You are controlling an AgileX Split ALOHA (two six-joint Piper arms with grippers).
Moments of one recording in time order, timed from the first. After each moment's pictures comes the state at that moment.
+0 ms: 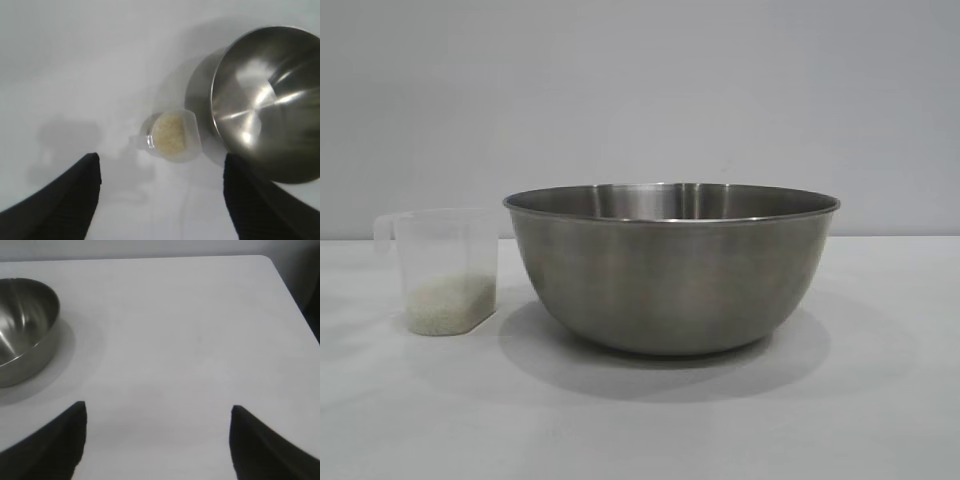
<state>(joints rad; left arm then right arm) -0.15 1.26 -1.18 -0.27 1.08 0.21 0.01 -0.02 -0.49 0.00 1.14 0.04</state>
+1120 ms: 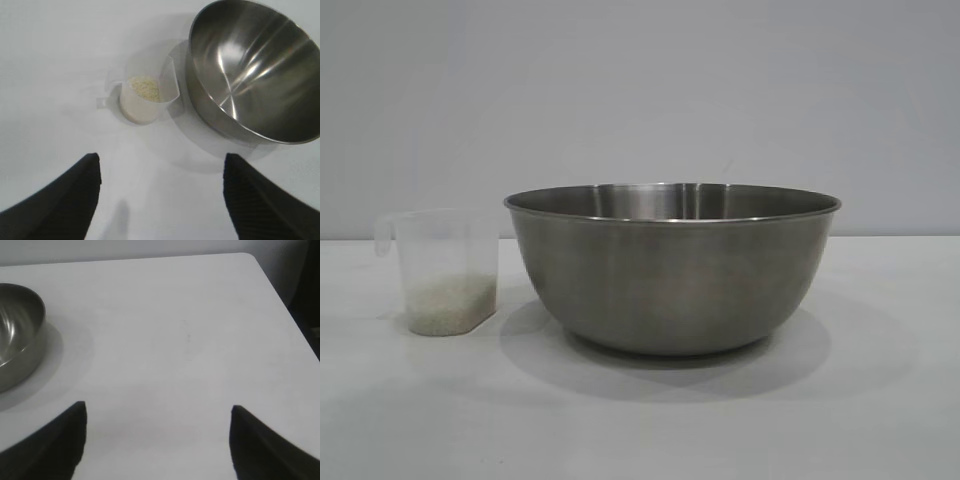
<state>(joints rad) -0.15 0.87 -0.25 -1.38 0.20 1.16 0.01 -0.02 -0.49 0.00 1.14 0.04</state>
